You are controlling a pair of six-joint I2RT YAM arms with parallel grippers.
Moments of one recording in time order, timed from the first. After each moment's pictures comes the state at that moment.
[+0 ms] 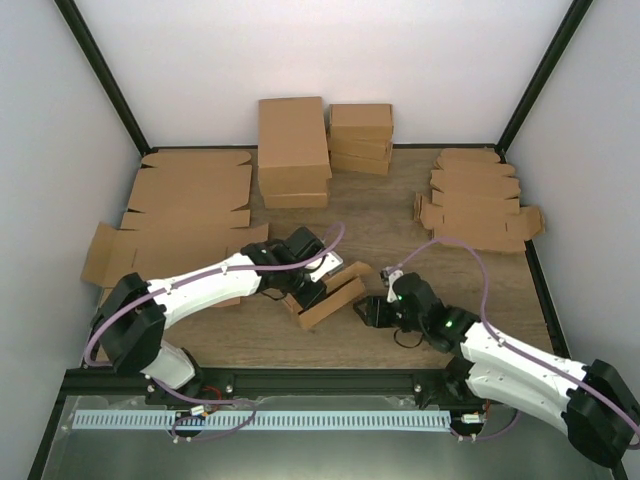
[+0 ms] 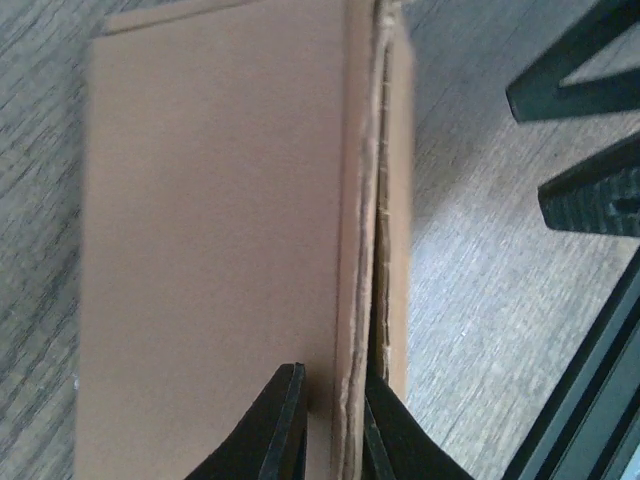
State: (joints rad) left arm -0.88 1.52 1.04 -0.63 0.22 -0.04; right arm 0.80 0.84 0.37 -0.23 -0.12 0.71
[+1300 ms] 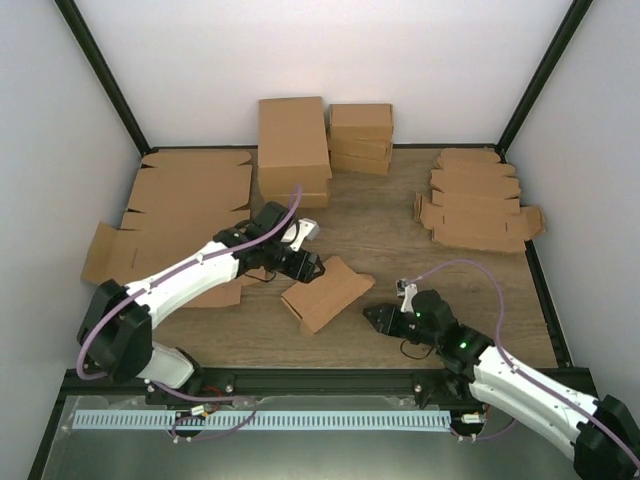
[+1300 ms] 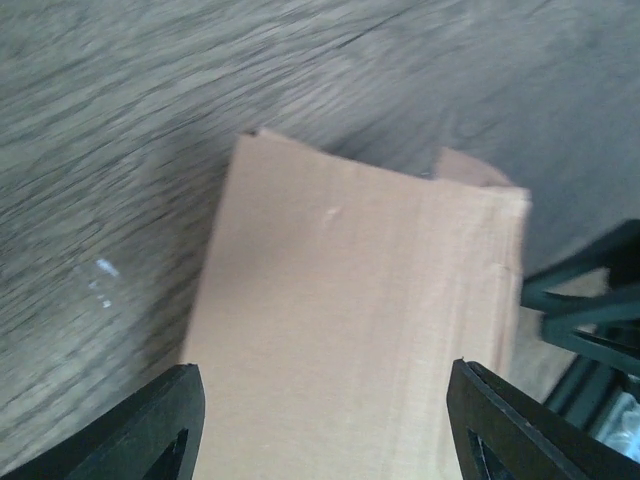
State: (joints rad) left arm -0.71 1.44 1.06 -0.56 0.34 -0.25; right arm 0.74 0.60 0.12 -0.09 -0.21 0.93
